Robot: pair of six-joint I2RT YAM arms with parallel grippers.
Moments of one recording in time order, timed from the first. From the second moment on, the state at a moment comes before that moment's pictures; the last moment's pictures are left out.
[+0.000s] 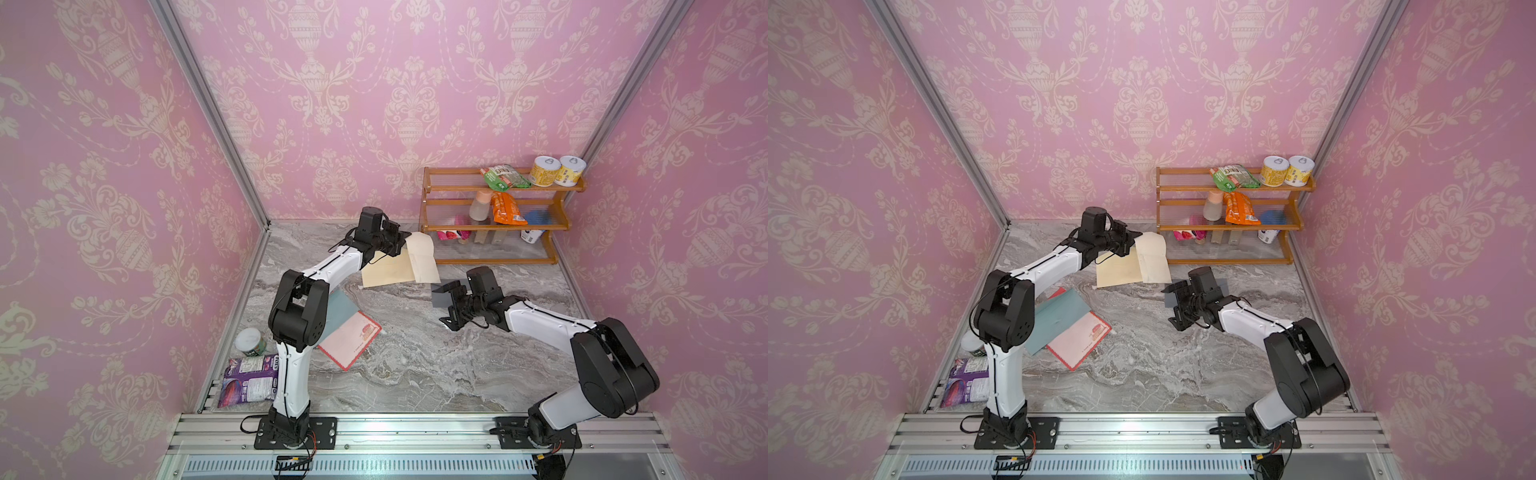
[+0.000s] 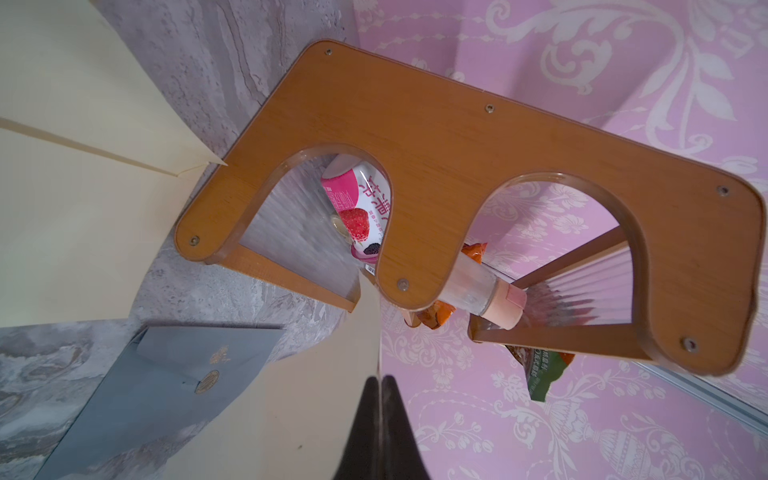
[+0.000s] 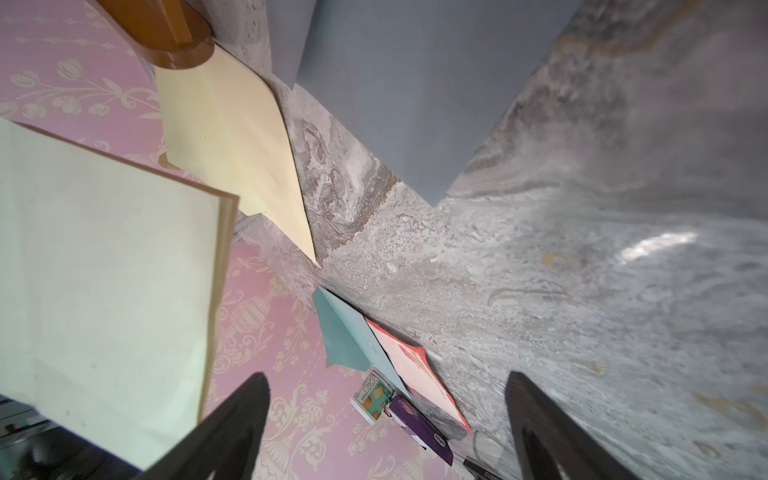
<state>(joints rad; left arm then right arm) -0.38 2.07 1.63 0.02 0.46 -1.68 0.41 1.54 0.79 -0.04 -0.39 1.68</state>
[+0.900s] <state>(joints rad) -0.41 1.98 1.49 -0.03 0.46 -1.55 0.38 1.54 0.85 0.14 -0.37 1.69</state>
